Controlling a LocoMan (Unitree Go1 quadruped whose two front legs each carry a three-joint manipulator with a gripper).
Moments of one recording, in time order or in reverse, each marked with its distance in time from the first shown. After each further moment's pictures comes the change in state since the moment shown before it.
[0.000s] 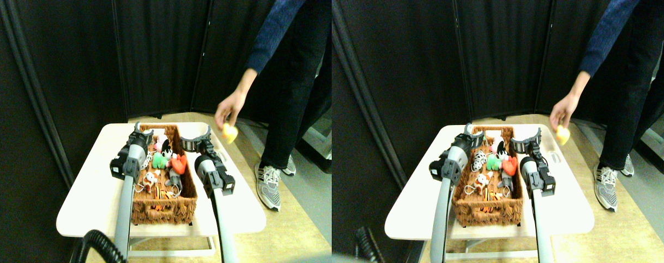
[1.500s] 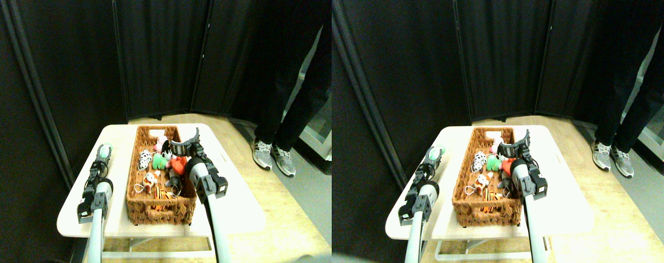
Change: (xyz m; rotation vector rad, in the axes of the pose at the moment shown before) right arm -0.005 0.009 -0.038 -0.034 0.079 -0.031; left arm -0.049 0.085 0.106 0.140 -0.464 -0.064
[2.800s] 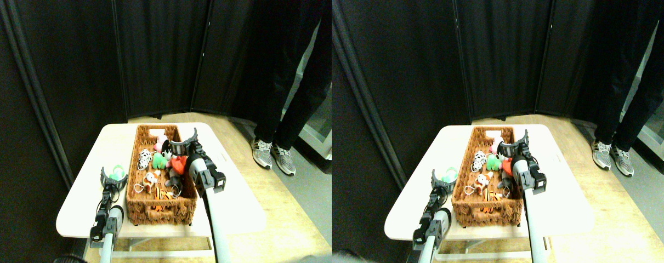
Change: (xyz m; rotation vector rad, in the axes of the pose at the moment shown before) right arm 0.009 -0.007 -0.002 0.011 0.049 -0.040; left arm -0.015 0.054 -0.056 -0.095 0.059 0.073
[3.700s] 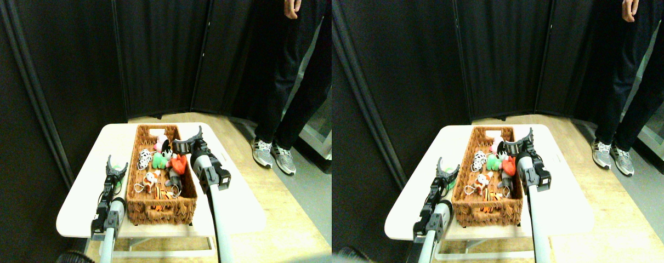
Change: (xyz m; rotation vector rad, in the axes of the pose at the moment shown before) right arm -0.002 -0.001 0.016 -0.015 -0.017 -0.011; left arm -0.002 -0.032 0.000 0.082 0.015 -0.087
